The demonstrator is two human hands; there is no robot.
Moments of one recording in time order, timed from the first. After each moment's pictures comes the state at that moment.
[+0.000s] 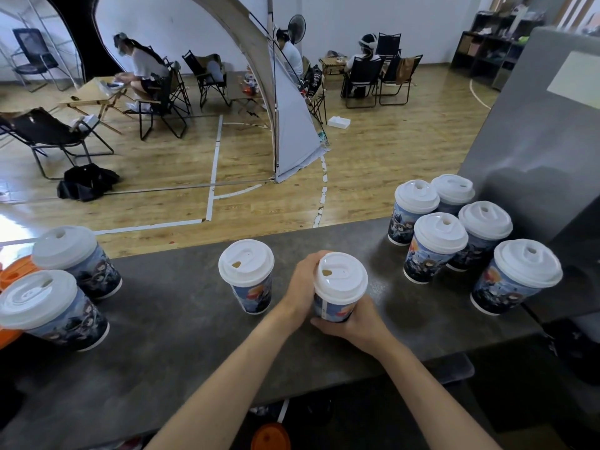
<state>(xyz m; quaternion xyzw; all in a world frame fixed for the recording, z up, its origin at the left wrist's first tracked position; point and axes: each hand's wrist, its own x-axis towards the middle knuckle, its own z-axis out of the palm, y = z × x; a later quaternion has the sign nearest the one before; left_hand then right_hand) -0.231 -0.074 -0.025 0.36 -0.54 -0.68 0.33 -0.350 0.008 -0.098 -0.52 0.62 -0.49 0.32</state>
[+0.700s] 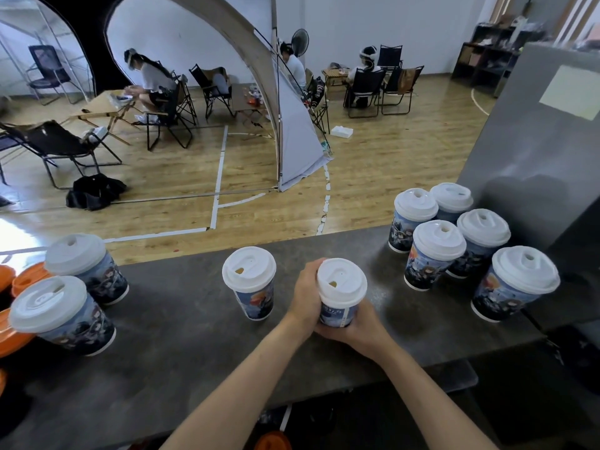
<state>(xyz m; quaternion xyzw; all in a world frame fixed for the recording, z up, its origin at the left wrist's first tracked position) -0.242 -0.063 -0.024 0.40 -0.40 -0.72 0.39 -0.350 0.008 -0.095 -0.50 0.59 -0.53 0.35</state>
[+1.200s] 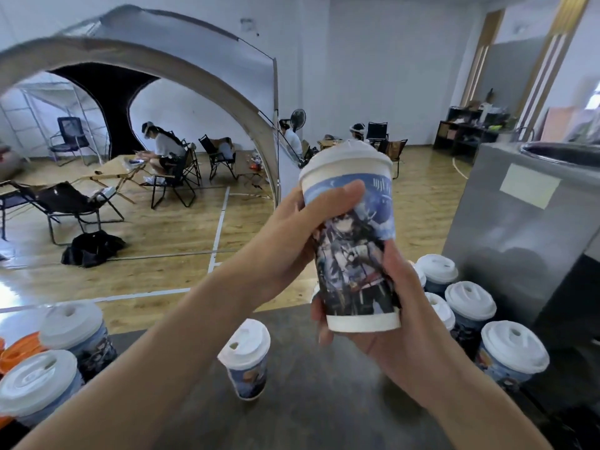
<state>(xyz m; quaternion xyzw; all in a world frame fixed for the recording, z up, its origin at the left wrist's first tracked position) -0.204 -0.069 0.229 0.13 -0.66 -0.67 0.32 -0.316 0.048 0.175 -0.44 0.25 -0.64 0.58</state>
